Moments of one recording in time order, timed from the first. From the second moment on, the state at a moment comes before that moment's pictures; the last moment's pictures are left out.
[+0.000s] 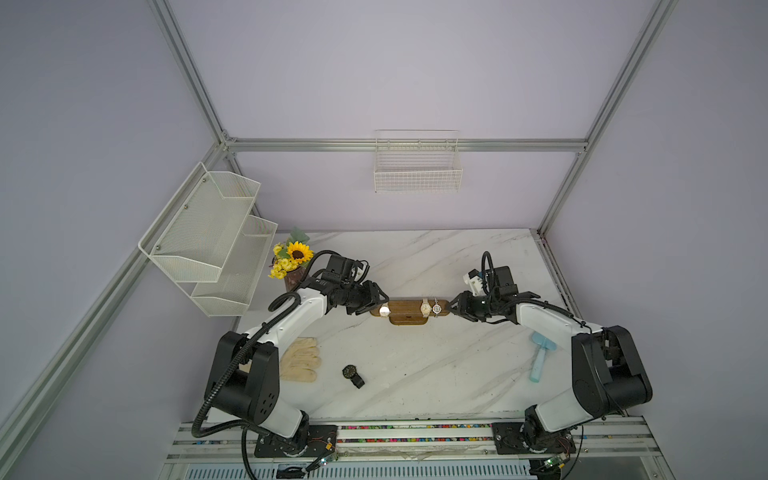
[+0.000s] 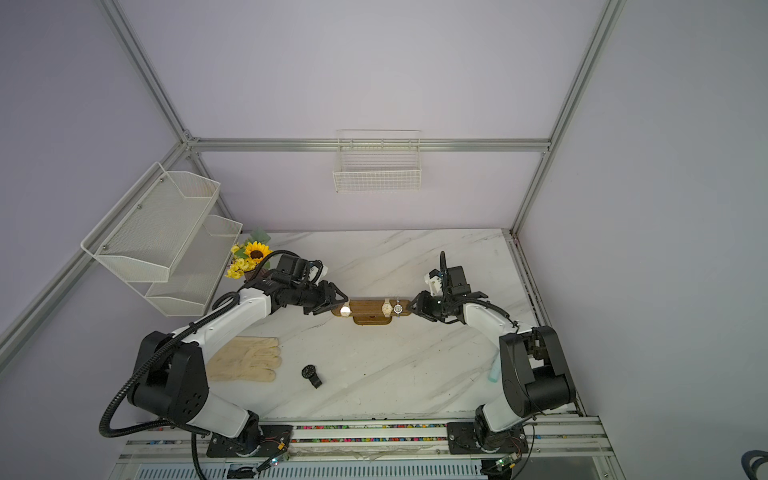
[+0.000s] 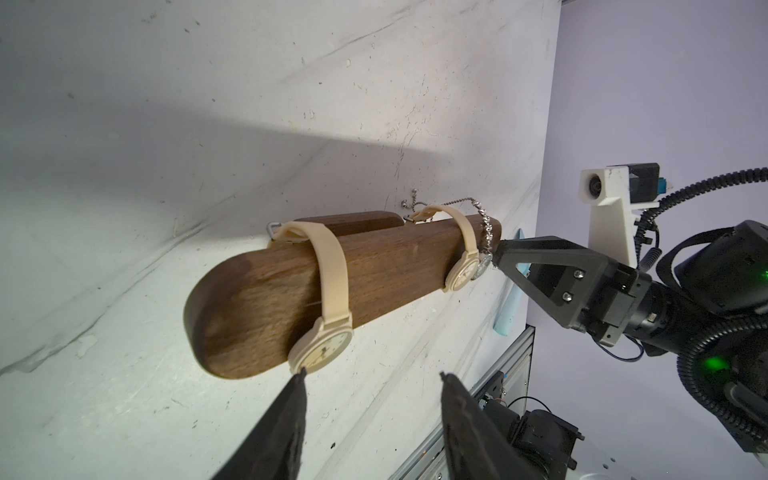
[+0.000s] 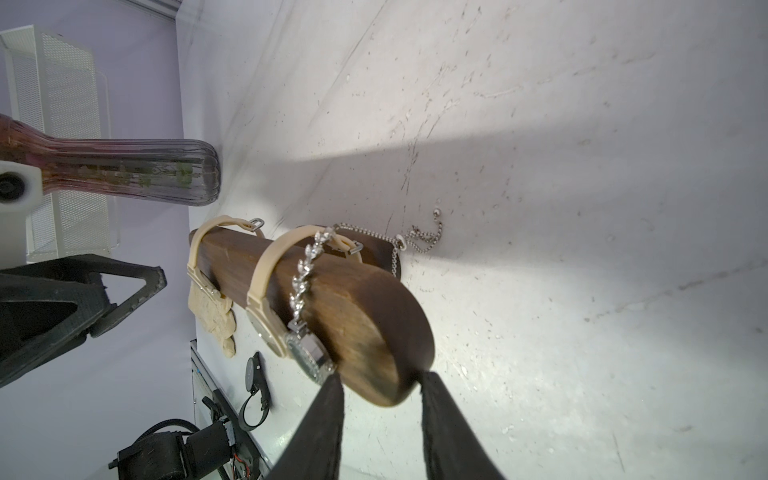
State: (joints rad) left arm -0.33 1.53 1.10 -0.50 0.55 -0.64; right arm 0.21 1.54 0.88 -0.28 -0.60 0.51
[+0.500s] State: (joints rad) left arm -0.34 1.54 1.03 -0.49 0.55 -0.65; right arm 0.21 1.54 0.88 -0.28 -0.60 0.51
